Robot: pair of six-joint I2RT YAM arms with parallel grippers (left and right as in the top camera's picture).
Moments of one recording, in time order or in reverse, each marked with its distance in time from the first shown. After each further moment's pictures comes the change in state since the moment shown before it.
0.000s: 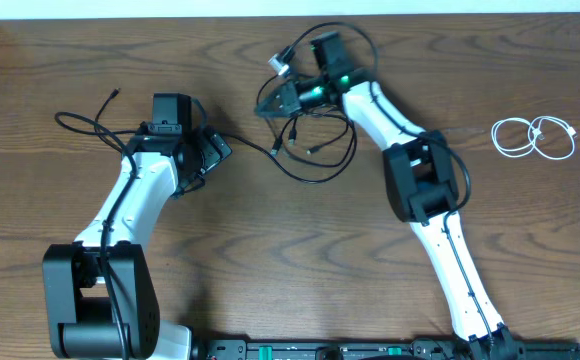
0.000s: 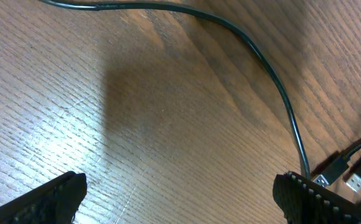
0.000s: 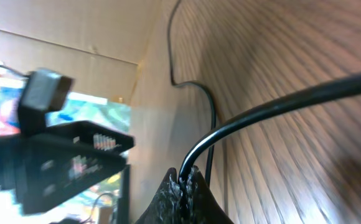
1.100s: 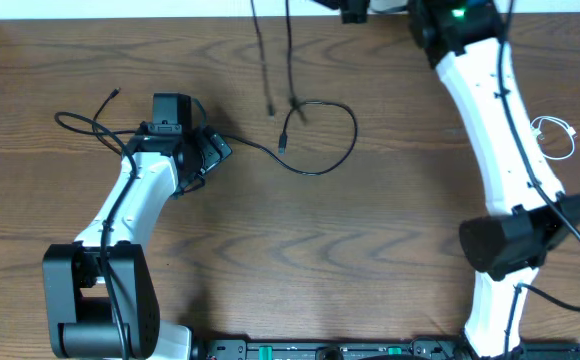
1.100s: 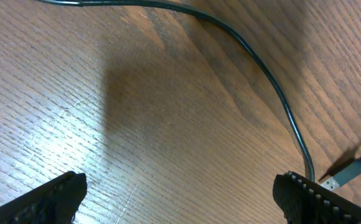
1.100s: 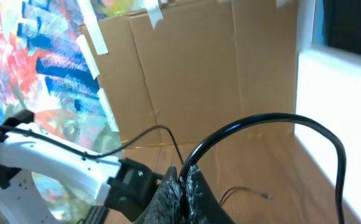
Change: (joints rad) left arm 0.000 0.000 0.000 0.000 0.000 0.000; right arm -0.084 -0.720 -0.005 0.319 -0.044 -0.058
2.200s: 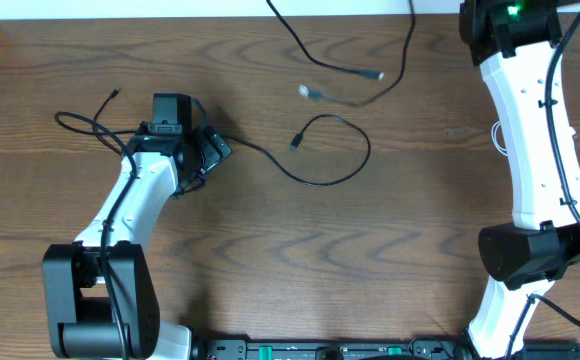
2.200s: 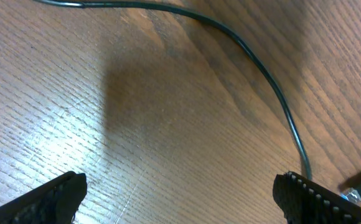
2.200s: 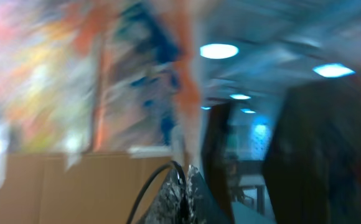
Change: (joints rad) left arm 0.000 0.000 0.000 0.000 0.000 0.000; right arm -0.088 -0.070 0.000 0.644 0.572 0.395
